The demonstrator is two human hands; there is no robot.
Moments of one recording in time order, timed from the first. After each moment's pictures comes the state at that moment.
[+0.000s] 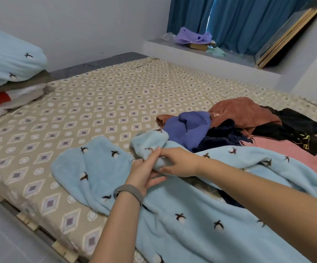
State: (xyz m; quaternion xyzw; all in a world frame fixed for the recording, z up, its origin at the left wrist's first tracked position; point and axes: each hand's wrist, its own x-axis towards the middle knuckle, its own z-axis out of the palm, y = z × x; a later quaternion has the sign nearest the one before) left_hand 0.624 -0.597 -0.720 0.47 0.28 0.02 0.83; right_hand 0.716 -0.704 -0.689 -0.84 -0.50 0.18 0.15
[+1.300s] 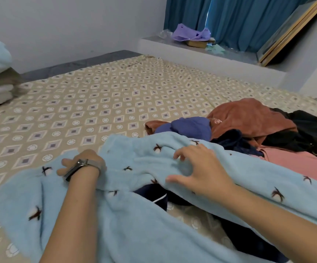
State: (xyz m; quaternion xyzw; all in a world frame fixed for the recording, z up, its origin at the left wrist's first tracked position) left_hand 0.725 -0.468 -0.759 0.84 0.49 -0.11 0.20; right_hand 0.788 -0.756 -0.713 -0.89 -0.40 -0.07 0.20
